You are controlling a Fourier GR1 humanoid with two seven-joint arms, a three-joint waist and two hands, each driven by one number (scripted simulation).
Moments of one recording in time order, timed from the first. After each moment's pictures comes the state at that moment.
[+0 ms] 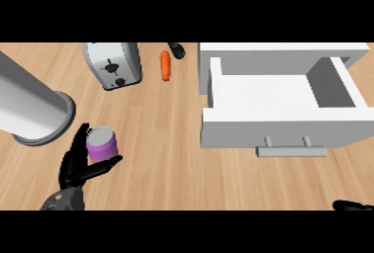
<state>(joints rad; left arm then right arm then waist) -0.26 0.16 0.27 -0.61 0.14 0.01 -0.60 0.12 -0.09 -0.30 -2.20 -0.13 0.11 0.27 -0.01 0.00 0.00</state>
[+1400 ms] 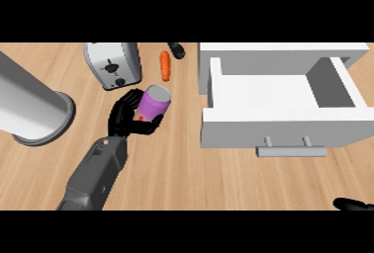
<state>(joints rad) -0.65 0.04 0.20 -0.47 0.13 0.00 -0.56 0.10 -0.08 -0.30 -2.24 -0.07 0.09 0.28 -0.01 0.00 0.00</state>
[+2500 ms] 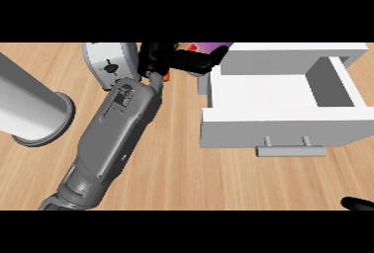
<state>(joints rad) -0.98 0.00 -0.08 -0.98 0.17 0.30 0.11 0.08 -0.10 -0.34 -2.25 -0.09 0.09 0.30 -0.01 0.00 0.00</state>
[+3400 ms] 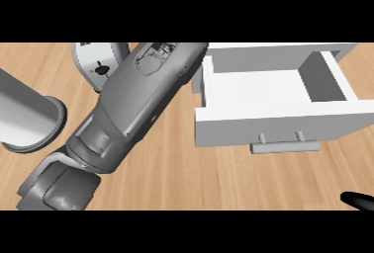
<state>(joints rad) -1.45 0.00 -0.15 -0.58 0.29 0.42 0.19 0.03 -0.11 -0.32 -2.26 -0.09 0.08 0.33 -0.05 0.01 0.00</state>
